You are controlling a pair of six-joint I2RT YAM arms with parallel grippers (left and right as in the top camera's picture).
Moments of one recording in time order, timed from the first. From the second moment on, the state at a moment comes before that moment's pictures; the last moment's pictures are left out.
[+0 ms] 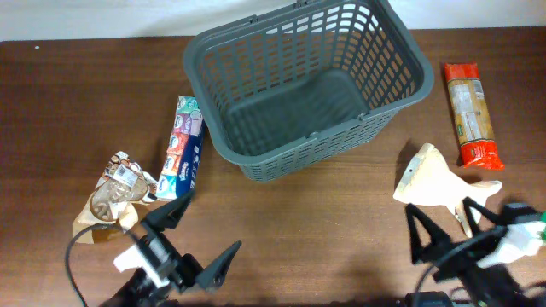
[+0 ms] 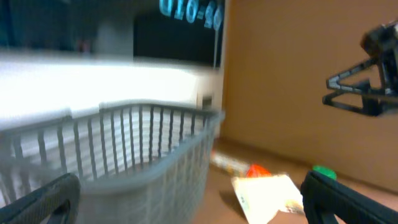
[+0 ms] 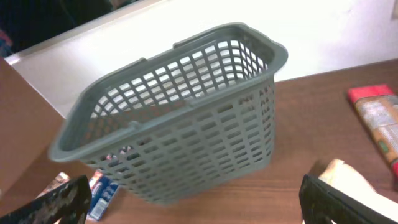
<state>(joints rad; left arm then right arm) 0.00 0.02 0.36 0.00 0.79 -0.32 0.03 0.35 1.05 -0.92 -0.23 0.30</state>
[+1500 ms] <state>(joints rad) -0.36 0.87 1.52 -1.30 0.46 -0.02 0.03 1.32 2.07 -1.48 -0.16 0.15</state>
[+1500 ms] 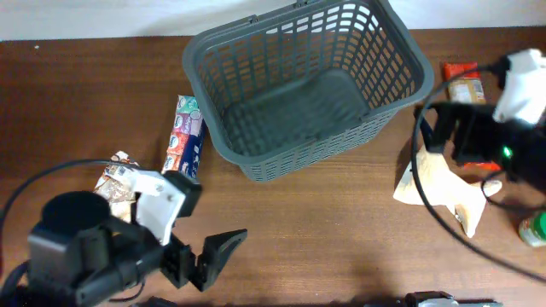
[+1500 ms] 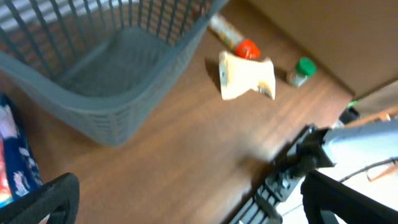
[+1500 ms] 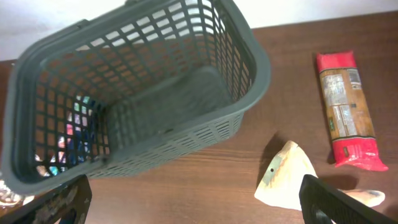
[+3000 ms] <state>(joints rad) -1.09 1.31 1.52 -1.28 -0.10 -0.47 0.08 1.66 2.10 -1.25 -0.39 -0.05</state>
